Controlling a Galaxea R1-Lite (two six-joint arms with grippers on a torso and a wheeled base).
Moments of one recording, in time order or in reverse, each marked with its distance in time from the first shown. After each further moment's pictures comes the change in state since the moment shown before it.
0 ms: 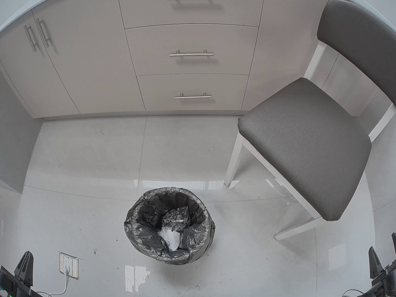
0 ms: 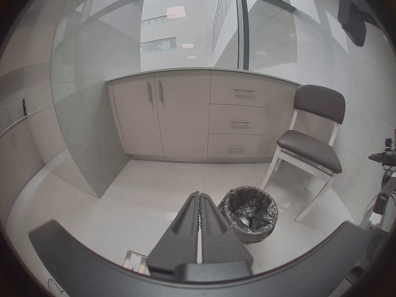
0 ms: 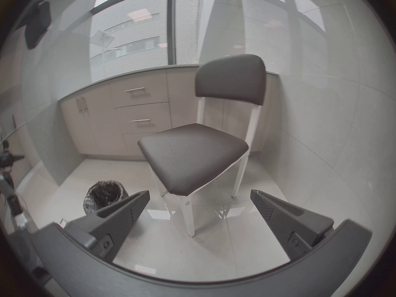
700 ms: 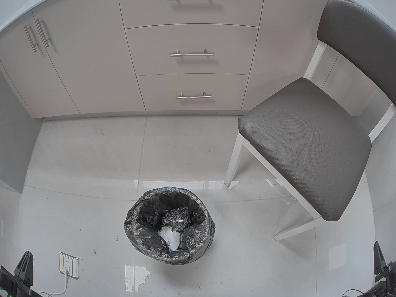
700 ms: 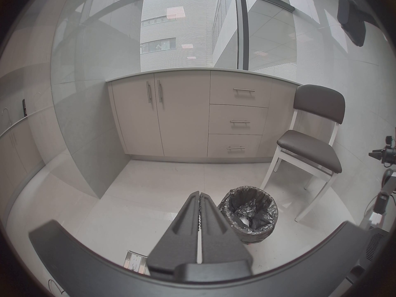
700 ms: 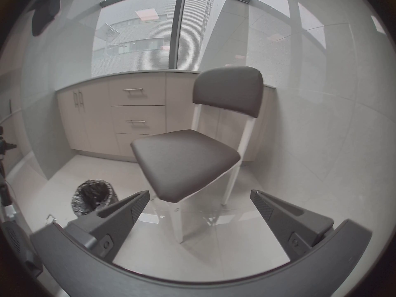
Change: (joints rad) left arm 0.000 0.000 -0.001 0.000 0.000 0.003; right arm -0.001 -0.001 0.000 -0.050 -0.060 -0.069
